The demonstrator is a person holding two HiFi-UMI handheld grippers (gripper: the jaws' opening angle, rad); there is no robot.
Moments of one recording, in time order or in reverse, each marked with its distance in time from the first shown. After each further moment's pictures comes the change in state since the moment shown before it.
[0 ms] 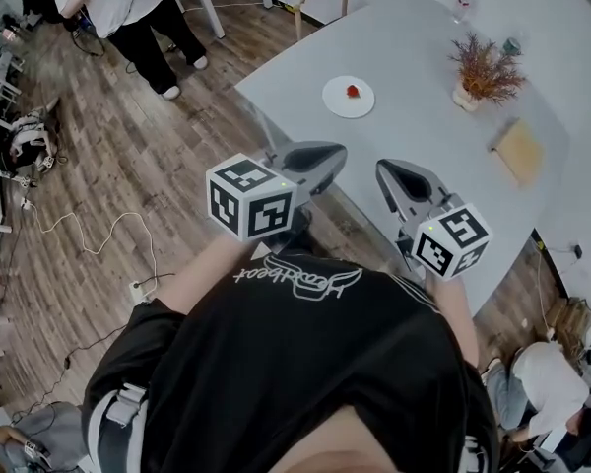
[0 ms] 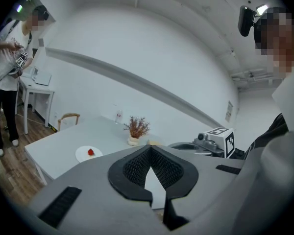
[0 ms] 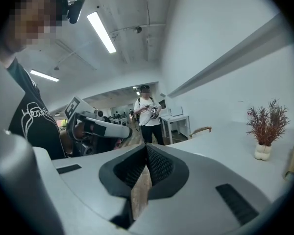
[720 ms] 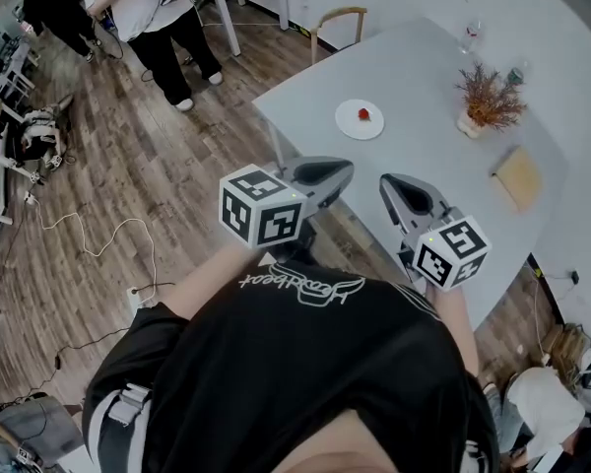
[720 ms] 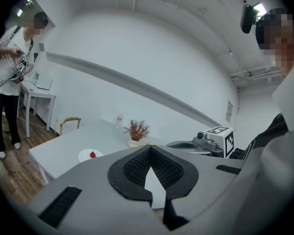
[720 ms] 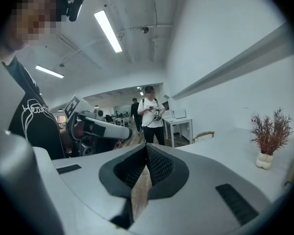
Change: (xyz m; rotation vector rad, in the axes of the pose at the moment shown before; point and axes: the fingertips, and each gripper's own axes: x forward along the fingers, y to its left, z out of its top) left arm -0.012 -0.008 0.009 0.019 -0.026 0.015; right arm 0.001 0.011 0.014 -0.055 -0.007 0.023
